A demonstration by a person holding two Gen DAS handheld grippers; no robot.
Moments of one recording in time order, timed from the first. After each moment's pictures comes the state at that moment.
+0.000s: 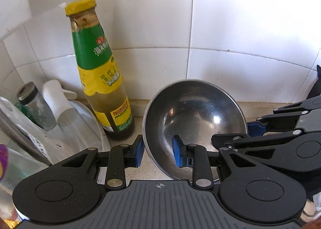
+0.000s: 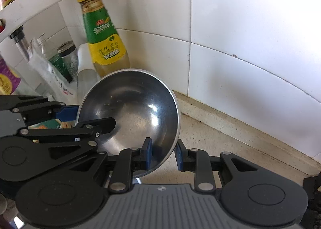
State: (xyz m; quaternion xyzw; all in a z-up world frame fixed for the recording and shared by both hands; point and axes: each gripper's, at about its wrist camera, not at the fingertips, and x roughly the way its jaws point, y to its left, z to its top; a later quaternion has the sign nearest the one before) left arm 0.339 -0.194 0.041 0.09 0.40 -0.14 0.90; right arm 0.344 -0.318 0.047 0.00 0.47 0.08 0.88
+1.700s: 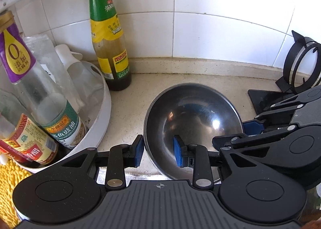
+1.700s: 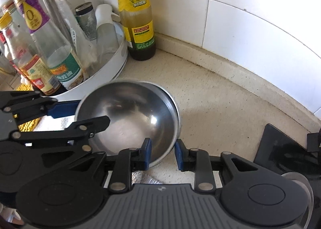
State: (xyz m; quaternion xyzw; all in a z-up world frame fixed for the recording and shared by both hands) left arm 0.244 -0.164 0.020 0.09 0.43 -0.15 0.89; right arm 0.271 -0.282 0.025 -0.01 0.52 0.08 0.85
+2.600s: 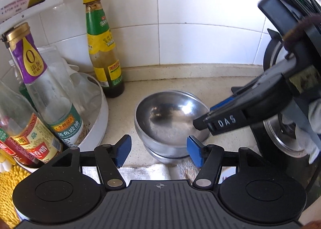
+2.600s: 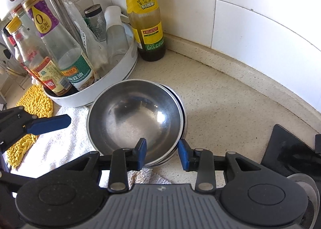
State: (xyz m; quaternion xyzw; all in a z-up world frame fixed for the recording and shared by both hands) left arm 0.200 -0.149 0.034 0.11 0.38 -0.19 0.90; right arm 0.265 -0.278 0.030 0.01 0.53 0.11 0.84
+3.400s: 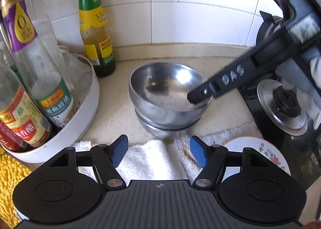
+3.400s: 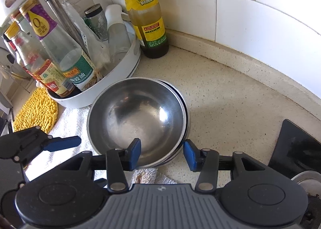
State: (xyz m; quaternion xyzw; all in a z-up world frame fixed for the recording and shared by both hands) left arm 0.193 -0.135 0.003 0.11 0.41 -0.23 0.88; right arm 0.274 -0.285 0.021 0.04 0.54 0.12 0.83
